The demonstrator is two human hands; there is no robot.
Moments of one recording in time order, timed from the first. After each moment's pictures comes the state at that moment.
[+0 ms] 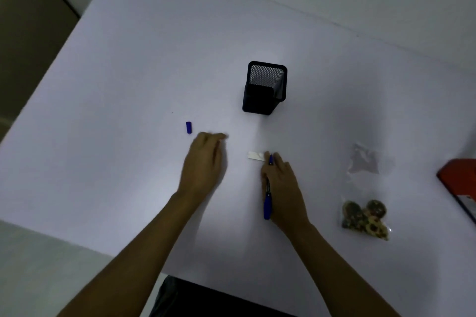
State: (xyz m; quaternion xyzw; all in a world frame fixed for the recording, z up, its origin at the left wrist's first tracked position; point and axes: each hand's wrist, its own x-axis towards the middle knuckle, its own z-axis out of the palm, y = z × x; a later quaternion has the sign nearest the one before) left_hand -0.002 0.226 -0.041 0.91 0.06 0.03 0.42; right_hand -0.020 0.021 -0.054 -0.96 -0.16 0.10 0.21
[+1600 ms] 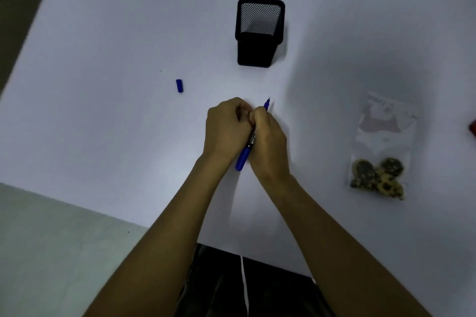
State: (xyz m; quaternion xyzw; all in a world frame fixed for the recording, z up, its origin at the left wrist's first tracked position) left_hand 0.006 0.154 0.001 0.88 0.17 -0.07 0.44; right_hand -0.013 0.059 -0.021 -0.91 0.00 0.09 0.41
